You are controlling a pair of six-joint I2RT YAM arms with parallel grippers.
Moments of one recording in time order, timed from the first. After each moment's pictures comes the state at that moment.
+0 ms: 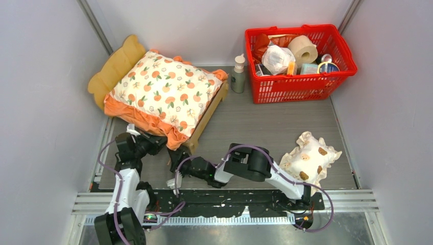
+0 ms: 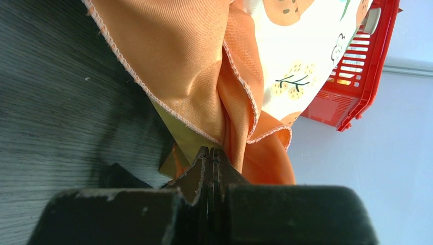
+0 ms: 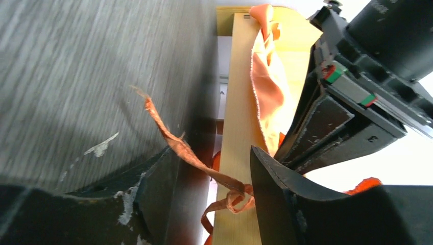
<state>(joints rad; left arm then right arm) 0.28 0.80 0.24 -0.01 0.65 -1.02 1.29 2.36 1.06 1.24 0.10 -1.58</state>
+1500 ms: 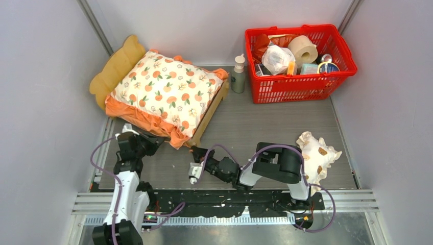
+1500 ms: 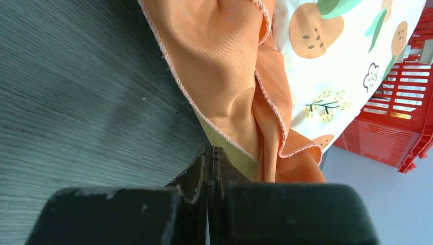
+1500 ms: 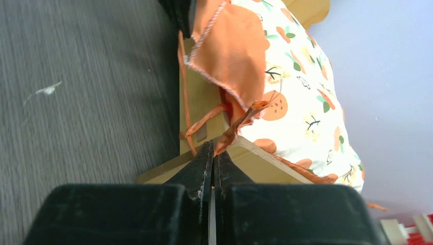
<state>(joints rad) 0.20 0.71 0.30 -0.18 0.35 -0.91 1.29 1.99 0.61 1.45 0.28 -0.94</state>
